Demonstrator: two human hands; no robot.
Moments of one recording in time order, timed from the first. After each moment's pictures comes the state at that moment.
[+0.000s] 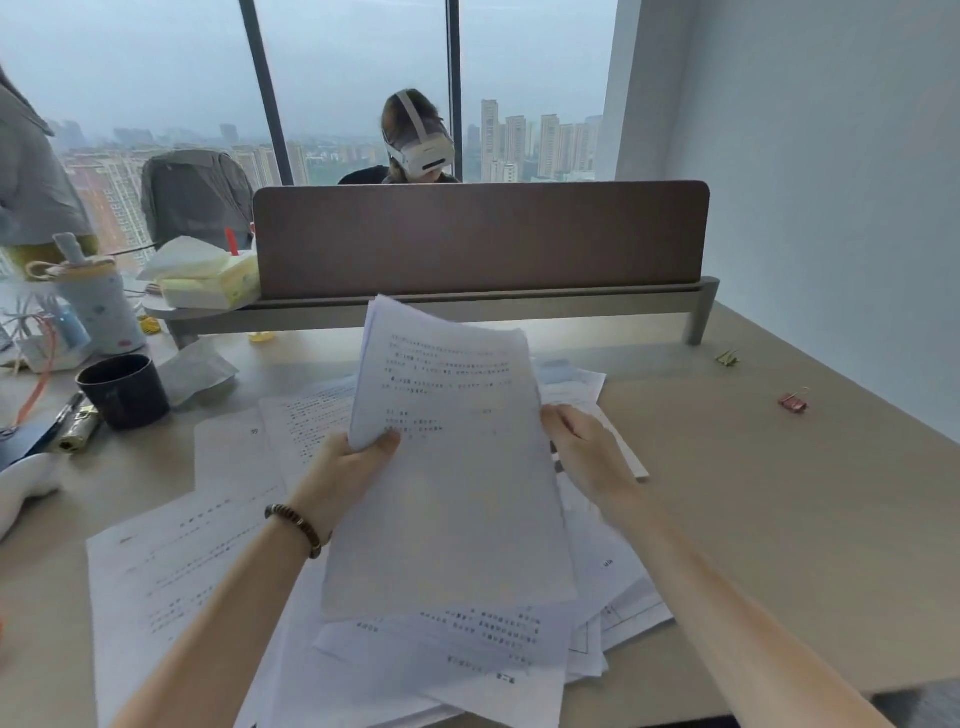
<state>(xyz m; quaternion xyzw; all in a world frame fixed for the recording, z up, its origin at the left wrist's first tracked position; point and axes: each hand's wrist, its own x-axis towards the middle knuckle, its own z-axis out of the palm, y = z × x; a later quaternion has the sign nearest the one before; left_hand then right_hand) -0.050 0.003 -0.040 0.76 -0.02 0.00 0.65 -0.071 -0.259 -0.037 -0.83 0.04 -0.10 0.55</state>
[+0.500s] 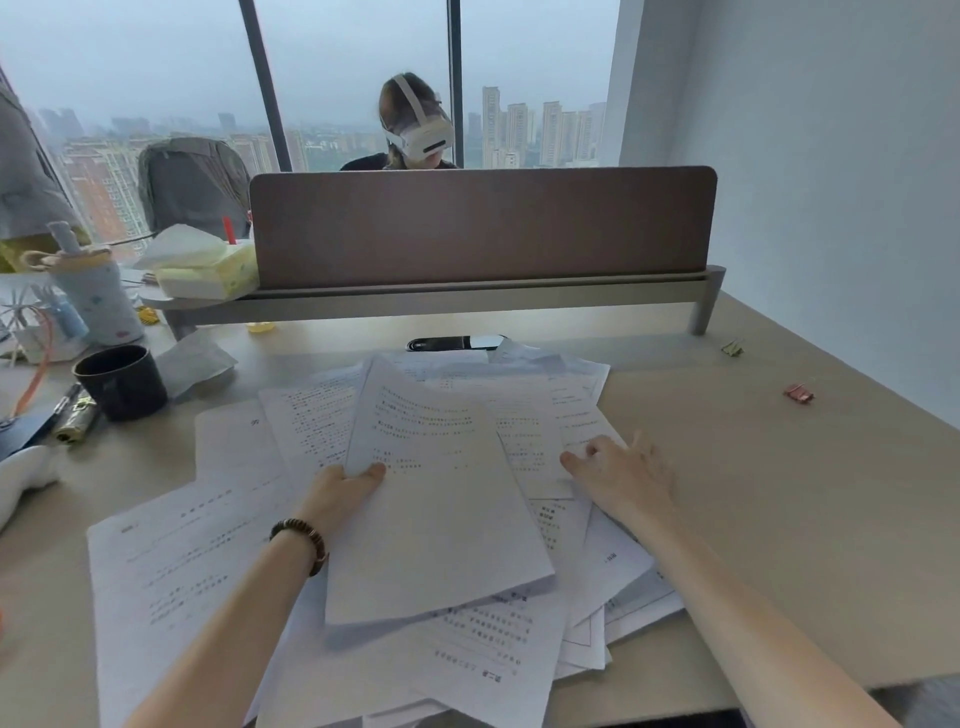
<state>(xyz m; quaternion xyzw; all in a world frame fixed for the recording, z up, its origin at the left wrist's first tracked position) -0.028 0.020 -0.094 0.80 0.12 -0.06 0.58 -0.058 -0.305 -0.094 -0.96 0.17 0.00 0.21</state>
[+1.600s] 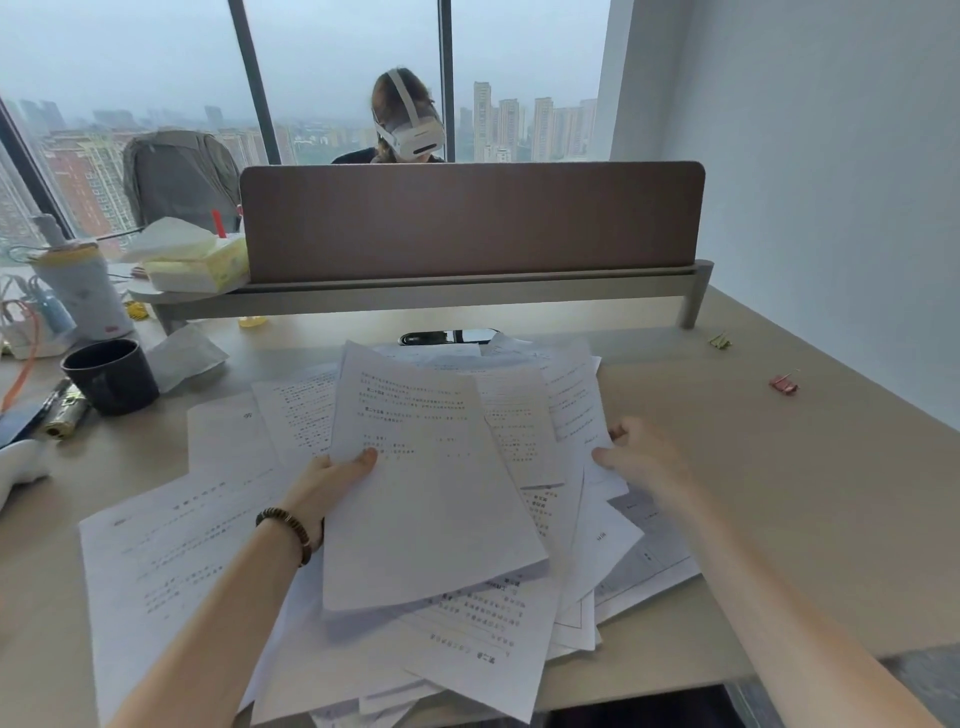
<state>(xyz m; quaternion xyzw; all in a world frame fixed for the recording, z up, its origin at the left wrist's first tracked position) -0.037 0.021 -0.085 0.71 0.11 -0.09 0.69 -0.070 -0.330 -0.066 -0.89 0.17 -0.01 0.42</state>
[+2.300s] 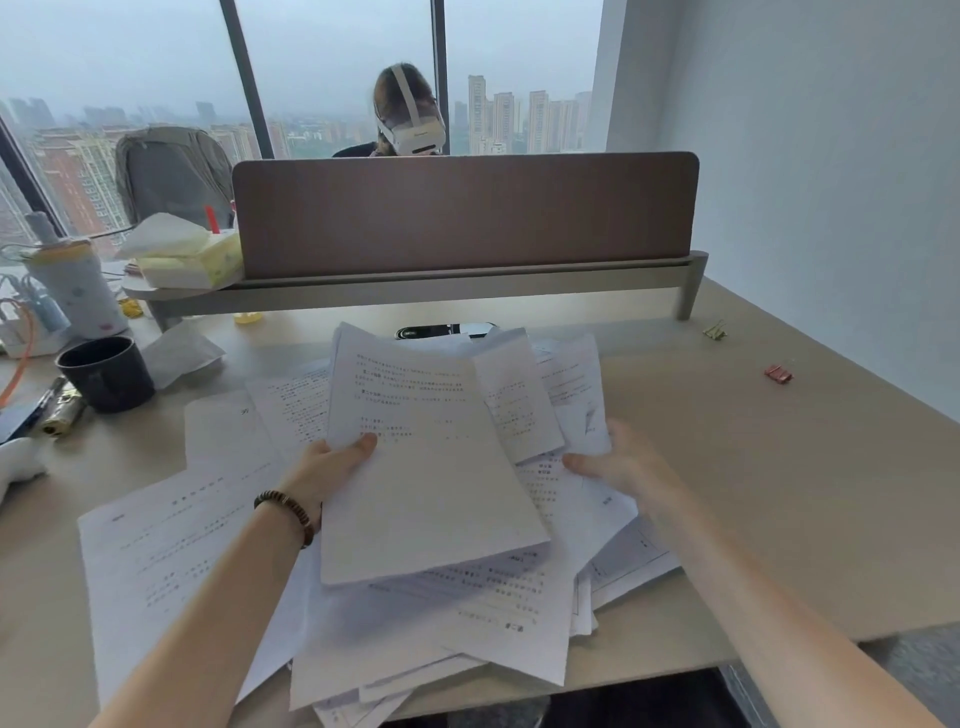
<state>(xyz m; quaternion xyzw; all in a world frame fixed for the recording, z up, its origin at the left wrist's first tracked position) -0.040 0.016 -0.071 0.71 0.10 -0.07 0.69 -0.089 -0.312 -0.066 -0.84 0.11 0.01 0.53</state>
